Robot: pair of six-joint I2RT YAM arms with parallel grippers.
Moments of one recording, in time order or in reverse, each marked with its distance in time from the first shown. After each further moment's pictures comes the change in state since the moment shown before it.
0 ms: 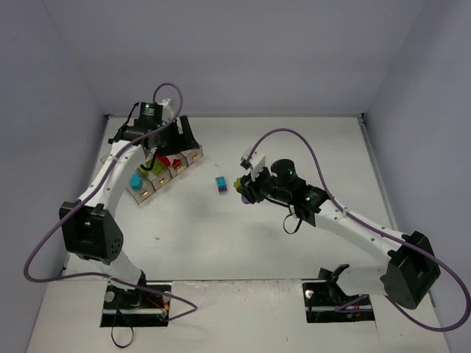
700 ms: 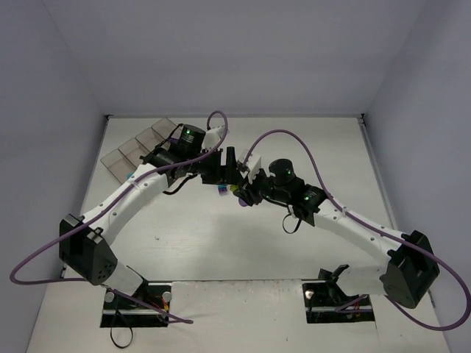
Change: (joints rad) left arm -0.375 -0.160 -0.169 0.071 0.286 -0.106; right arm 0.008 0.011 0.027 -0.017 -0.076 -0.040
